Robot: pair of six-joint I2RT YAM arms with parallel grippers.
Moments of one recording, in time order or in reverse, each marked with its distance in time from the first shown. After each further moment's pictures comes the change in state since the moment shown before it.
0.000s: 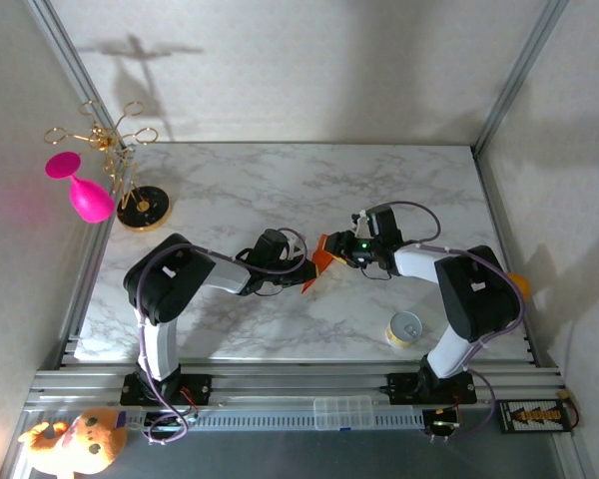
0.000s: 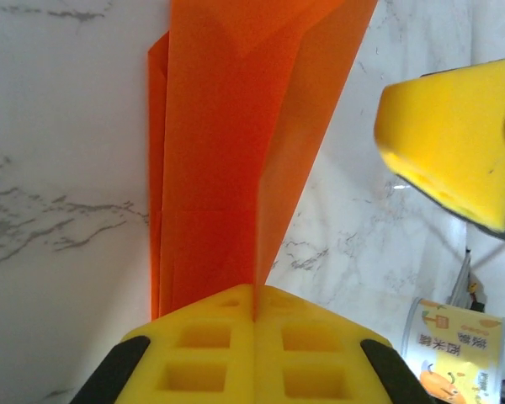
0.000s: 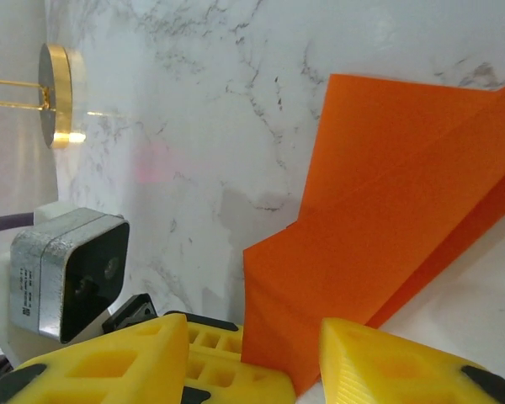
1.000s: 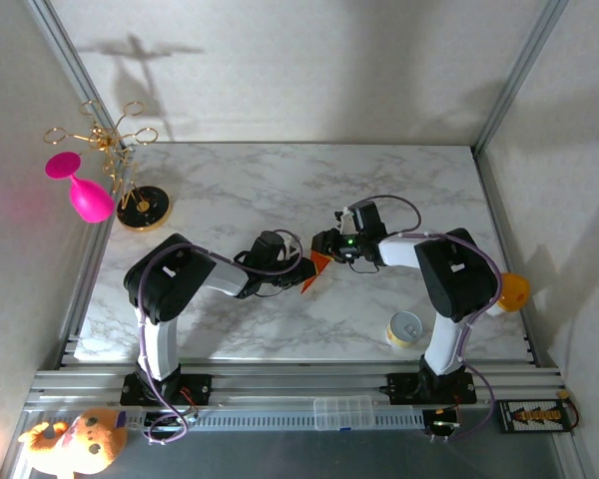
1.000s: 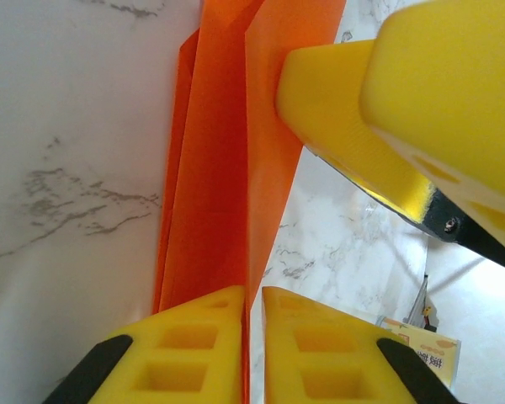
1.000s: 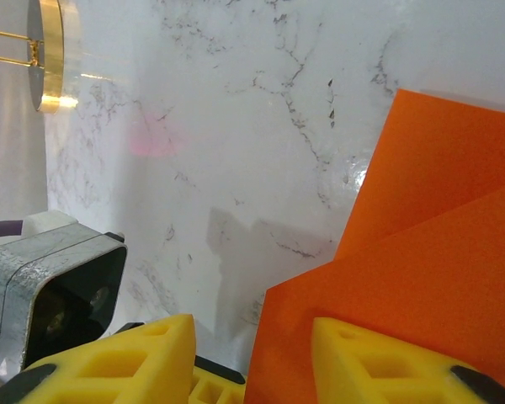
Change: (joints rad) left arm 0.009 0.006 -0.038 0.085 -0.002 -0.146; right arm 0.045 0.164 0.128 0.006 -0.035 -0.067
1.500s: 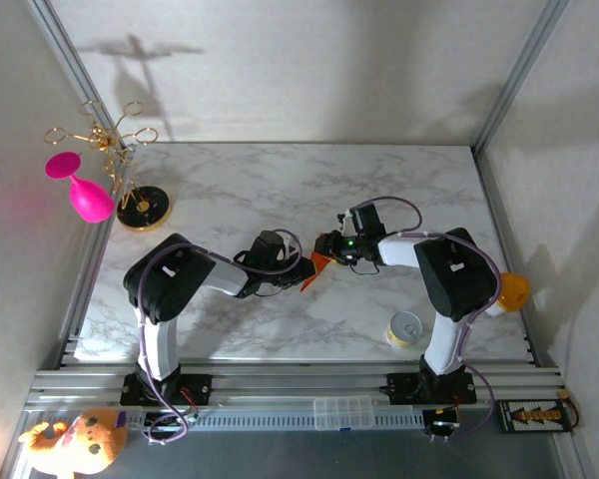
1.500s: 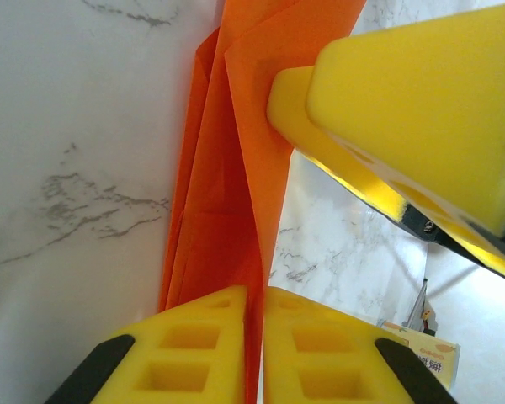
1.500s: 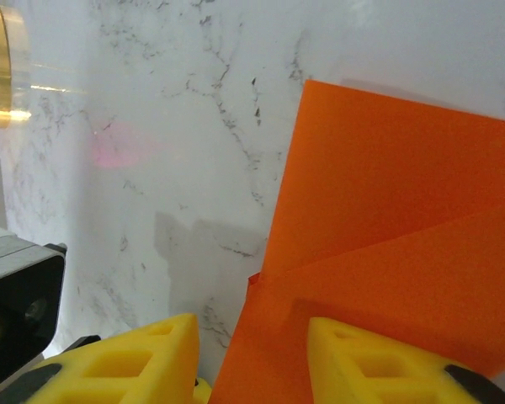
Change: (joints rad) left arm 0.004 0.000 0.000 -0.006 -0.003 -0.004; right arm 0.000 0.001 0.005 -0.064 0.085 0.001
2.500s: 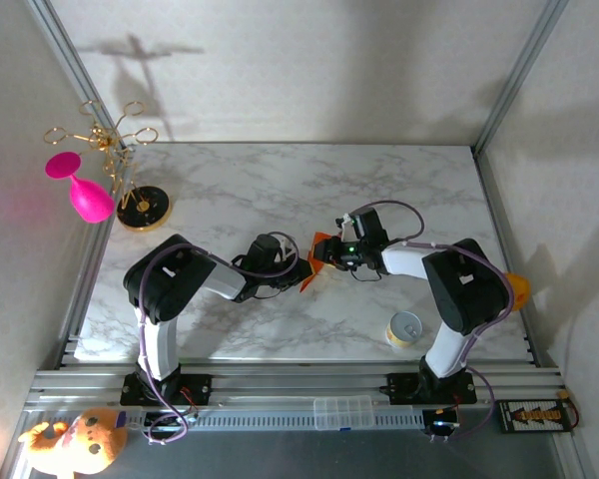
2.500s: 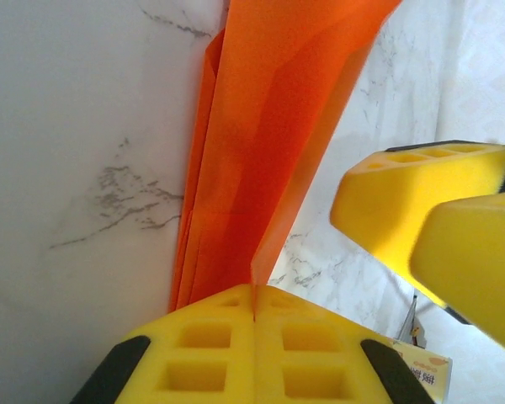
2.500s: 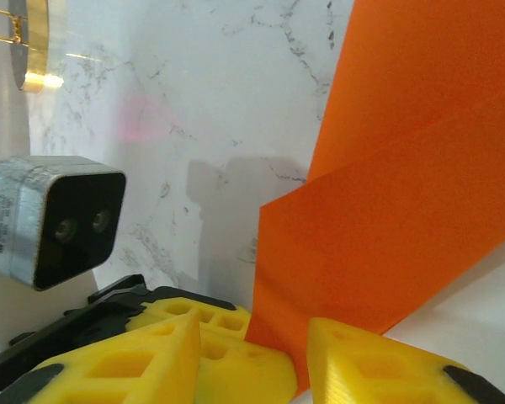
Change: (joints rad) left arm 0.002 0.001 -0.054 0.092 -0.035 -0.060; right arm 0.033 -0.098 -0.084 0.021 -0.035 -0.001
